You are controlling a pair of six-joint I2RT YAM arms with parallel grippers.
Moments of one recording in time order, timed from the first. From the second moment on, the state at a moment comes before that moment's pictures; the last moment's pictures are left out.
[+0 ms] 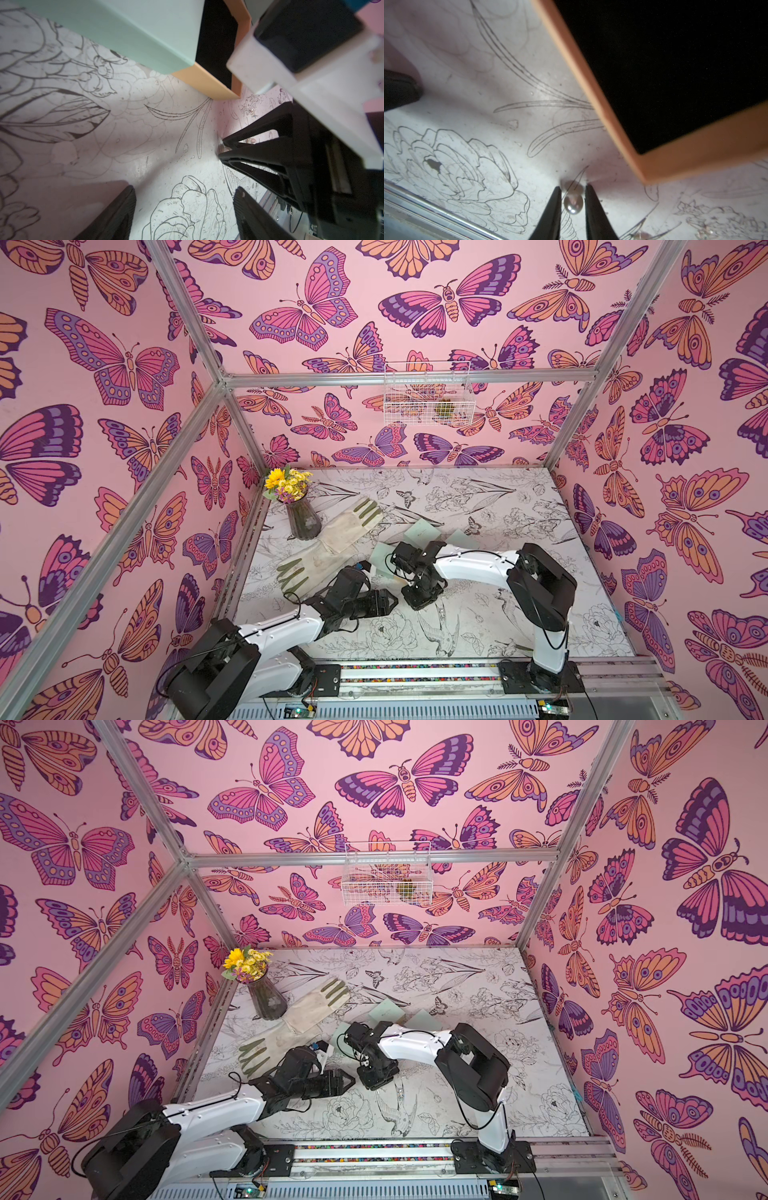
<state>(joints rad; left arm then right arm) -0.65 1.17 0.30 0.08 0.35 -0.77 0.96 1.93 1.28 -0.87 -0.17 0.43</state>
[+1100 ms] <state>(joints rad) -0.59 1.09 0.29 0.04 0.35 -0.75 0.96 1.91 1.28 -0.84 -0.17 0.43</state>
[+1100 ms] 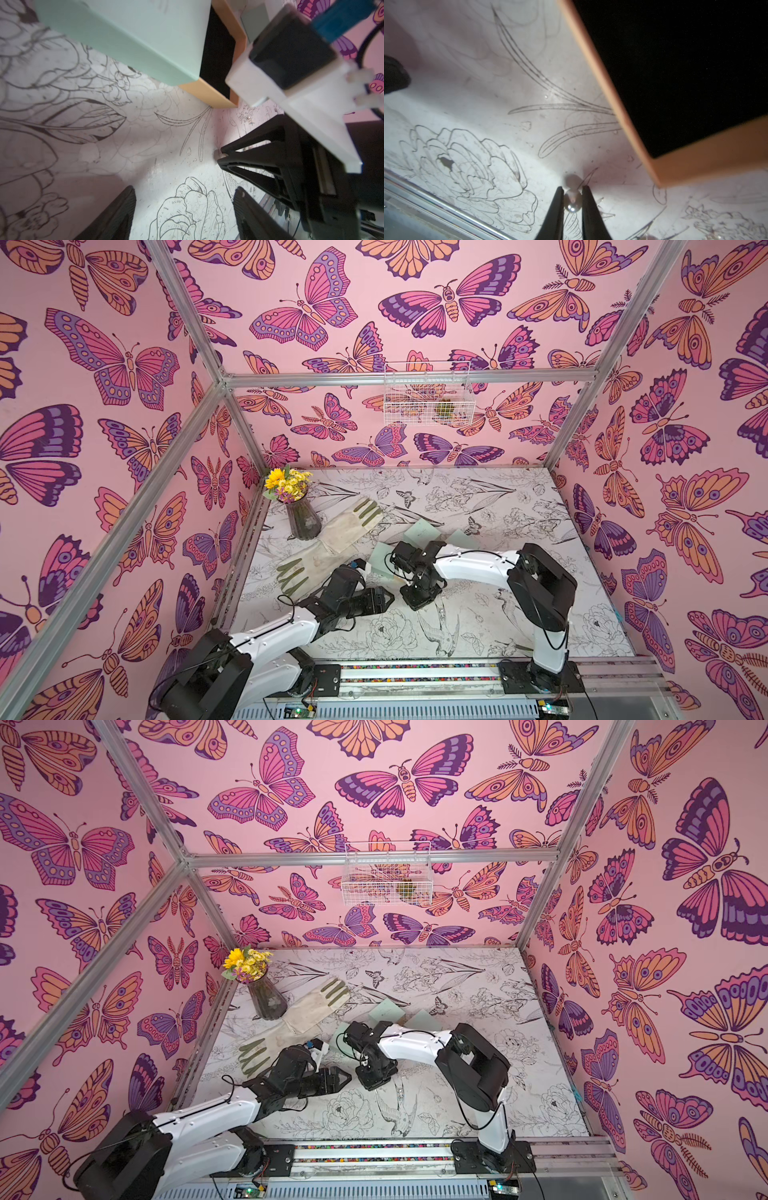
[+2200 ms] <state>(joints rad) -0.40 1.45 0.71 -0.06 0.45 -0.52 0.89 1.55 0.94 -0.14 0.07 0.30</state>
